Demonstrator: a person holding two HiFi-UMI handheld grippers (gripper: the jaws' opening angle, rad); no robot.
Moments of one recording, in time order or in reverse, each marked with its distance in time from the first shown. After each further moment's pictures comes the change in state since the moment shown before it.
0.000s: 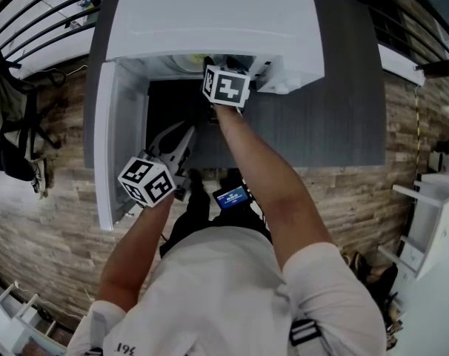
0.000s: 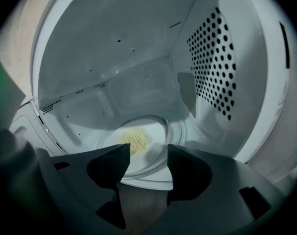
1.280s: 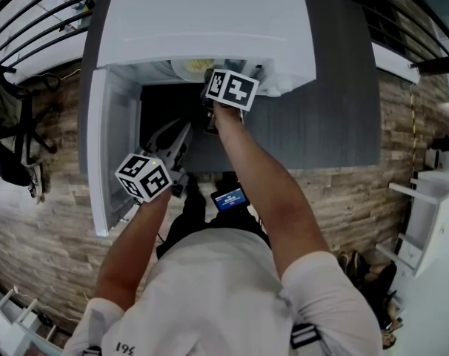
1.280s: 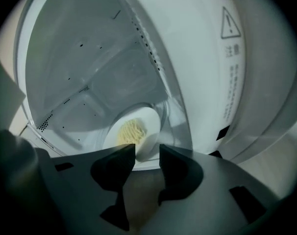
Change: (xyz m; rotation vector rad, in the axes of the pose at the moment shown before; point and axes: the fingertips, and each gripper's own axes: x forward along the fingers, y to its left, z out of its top) left arm 0.019 0.006 0.003 -0.040 -0.004 -0.013; right arm -0.009 -0.022 -0.031 0.249 0.136 0.014
